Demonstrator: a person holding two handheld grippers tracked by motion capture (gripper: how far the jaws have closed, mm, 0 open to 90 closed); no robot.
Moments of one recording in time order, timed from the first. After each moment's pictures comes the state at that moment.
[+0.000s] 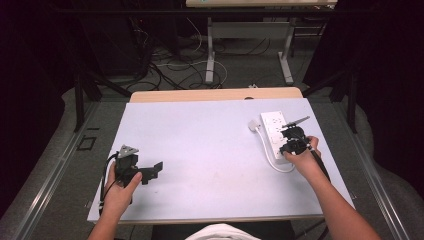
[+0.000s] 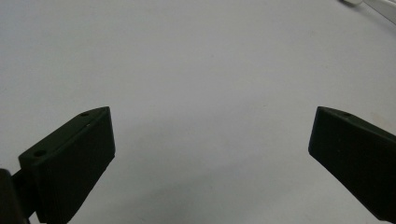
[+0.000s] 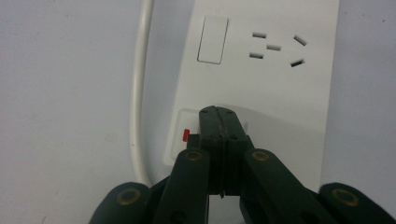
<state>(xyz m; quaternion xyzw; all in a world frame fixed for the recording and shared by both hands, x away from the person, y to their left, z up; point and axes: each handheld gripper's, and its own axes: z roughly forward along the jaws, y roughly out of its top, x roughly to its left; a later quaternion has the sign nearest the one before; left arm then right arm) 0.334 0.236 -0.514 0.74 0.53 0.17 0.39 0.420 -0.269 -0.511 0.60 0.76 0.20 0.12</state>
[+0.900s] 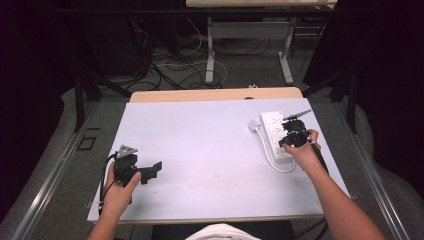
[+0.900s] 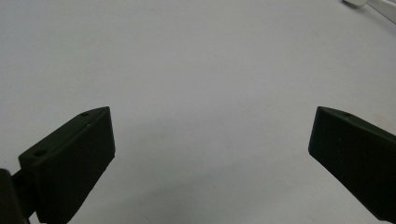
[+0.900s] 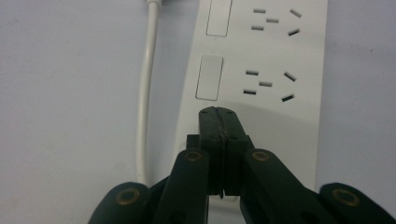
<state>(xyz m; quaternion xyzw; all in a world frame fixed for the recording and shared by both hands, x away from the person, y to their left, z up) 0.334 0.239 -0.514 0.73 0.53 0.17 0.39 0.437 -0.271 -0.498 0.61 0.75 0.23 0.12</state>
